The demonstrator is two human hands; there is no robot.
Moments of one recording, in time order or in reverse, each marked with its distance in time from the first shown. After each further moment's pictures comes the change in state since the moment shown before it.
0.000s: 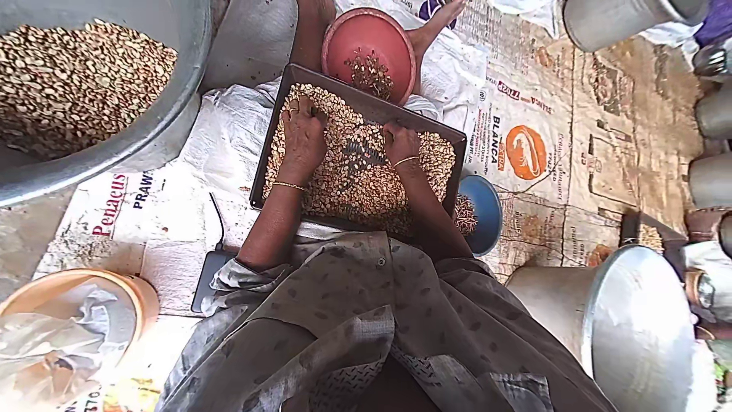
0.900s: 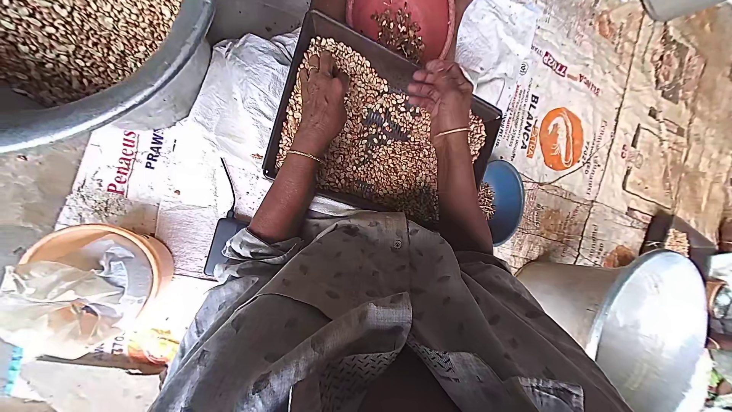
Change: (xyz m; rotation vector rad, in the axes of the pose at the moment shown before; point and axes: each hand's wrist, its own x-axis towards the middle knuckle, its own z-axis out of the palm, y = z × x) left_hand 0.002 -0.002 -0.001 0.000 -0.026 -0.021; right_hand -0.017 -0.021 -0.049 1.366 0.011 0.055
